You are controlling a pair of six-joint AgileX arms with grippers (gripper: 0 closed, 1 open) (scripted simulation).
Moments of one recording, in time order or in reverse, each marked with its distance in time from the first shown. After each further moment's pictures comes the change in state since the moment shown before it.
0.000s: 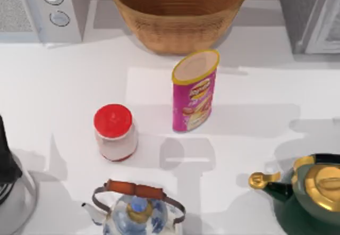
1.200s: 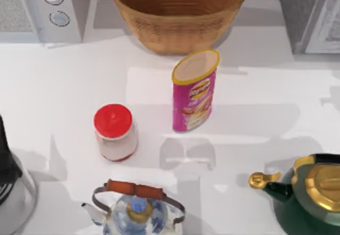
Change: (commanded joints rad) left arm 0.000 0.000 0.000 0.000 0.000 0.000; right arm 0.037 -0.389 0.236 -0.464 0.041 0.026
